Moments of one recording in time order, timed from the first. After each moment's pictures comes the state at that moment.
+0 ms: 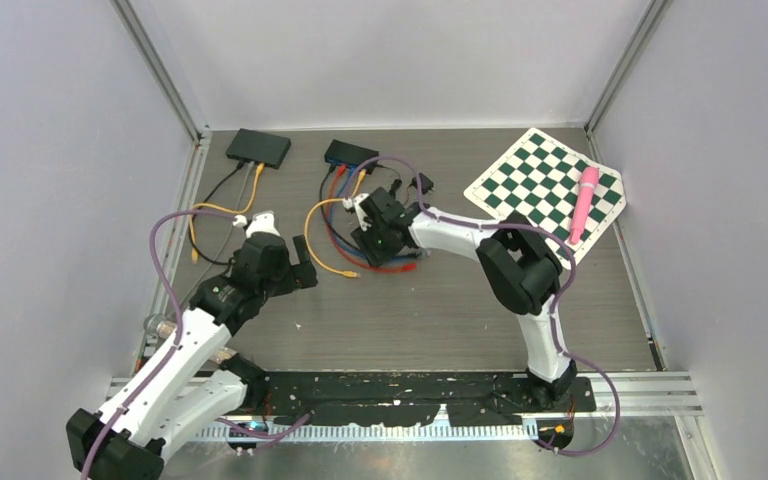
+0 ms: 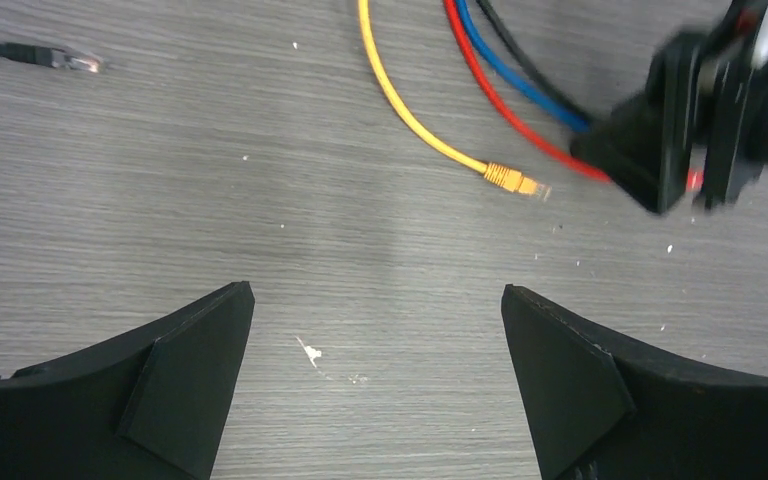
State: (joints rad) left arm -0.50 0.81 0.70 -0.66 -0.28 -0.58; right arm 0.78 2.11 1.52 -0.44 -0.06 0.05
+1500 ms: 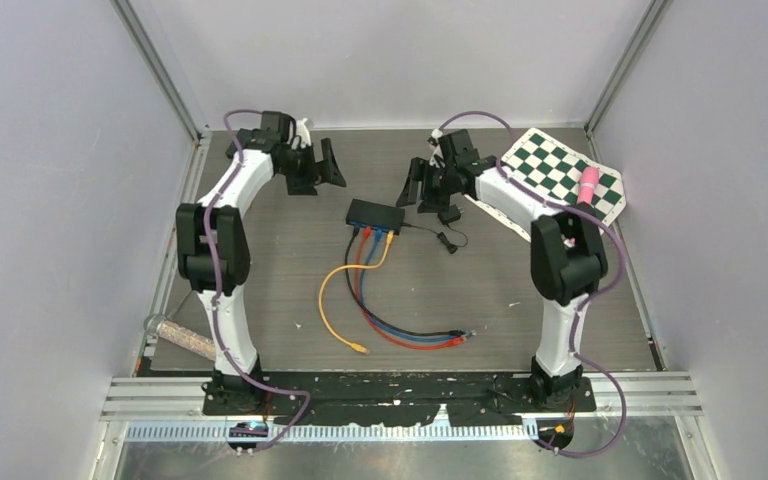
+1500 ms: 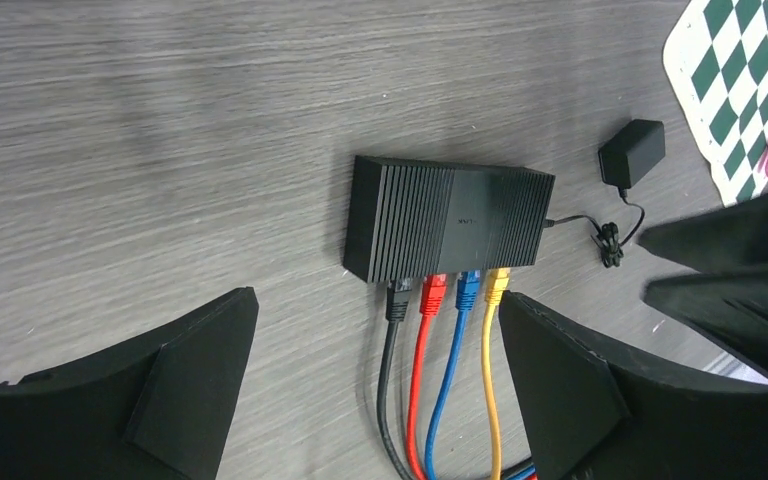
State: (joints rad) left arm -0.13 2.02 1.71 -0.65 0.45 -0.30; right arm 0.41 1.92 1.51 -0.45 -0.37 0.52
